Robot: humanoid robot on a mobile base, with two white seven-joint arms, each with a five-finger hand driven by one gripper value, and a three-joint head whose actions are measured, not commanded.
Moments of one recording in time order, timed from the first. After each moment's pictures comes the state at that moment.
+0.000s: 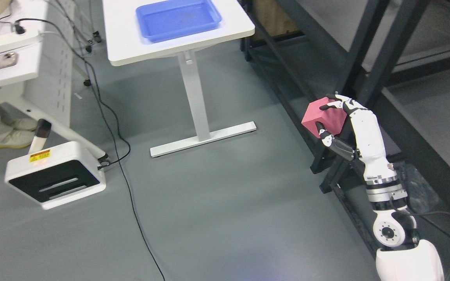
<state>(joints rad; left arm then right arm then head) 0.00 0.00 -0.08 0.00 0.13 0.01 0.18 -0.05 0.00 -0.09 -1.58 0.78 -0.54 -0.10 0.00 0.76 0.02</state>
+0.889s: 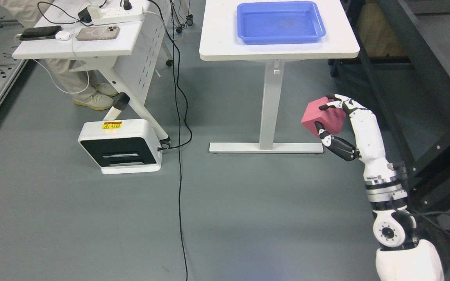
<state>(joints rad) 0.00 0.00 -0.08 0.00 0.13 0.01 0.18 -0.05 0.00 -0.09 -1.58 0.78 -0.54 -0.10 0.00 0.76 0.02</state>
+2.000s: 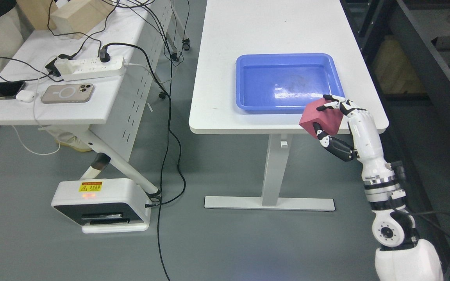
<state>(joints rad) 0.00 0.00 -0.08 0.00 0.13 0.01 0.18 -0.05 0.00 -0.08 -1.58 0.78 -0.54 -0.08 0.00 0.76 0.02</state>
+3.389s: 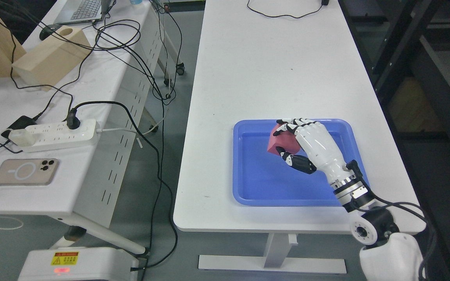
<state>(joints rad) 0.00 0.00 -0.08 0.00 0.13 0.01 0.18 -0.07 0.00 0.05 -1.58 1.09 -0.53 0.04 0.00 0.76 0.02</state>
